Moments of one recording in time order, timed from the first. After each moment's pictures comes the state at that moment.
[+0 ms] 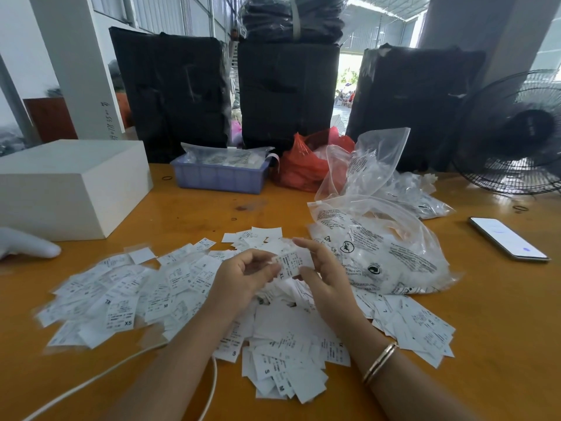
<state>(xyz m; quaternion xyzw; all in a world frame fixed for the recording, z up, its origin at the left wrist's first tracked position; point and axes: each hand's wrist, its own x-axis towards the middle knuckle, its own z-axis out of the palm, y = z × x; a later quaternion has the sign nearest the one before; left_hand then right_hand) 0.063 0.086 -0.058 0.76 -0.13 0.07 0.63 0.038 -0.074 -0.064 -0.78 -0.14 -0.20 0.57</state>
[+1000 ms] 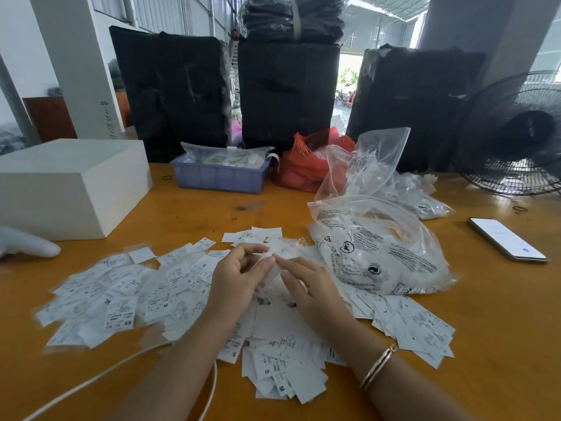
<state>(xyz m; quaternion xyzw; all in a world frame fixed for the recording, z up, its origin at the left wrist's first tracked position) 0.059 0.084 -0.059 0.74 -0.10 0.12 0.66 0.037 -0.064 -0.065 -0.88 -0.18 -0.19 0.39</state>
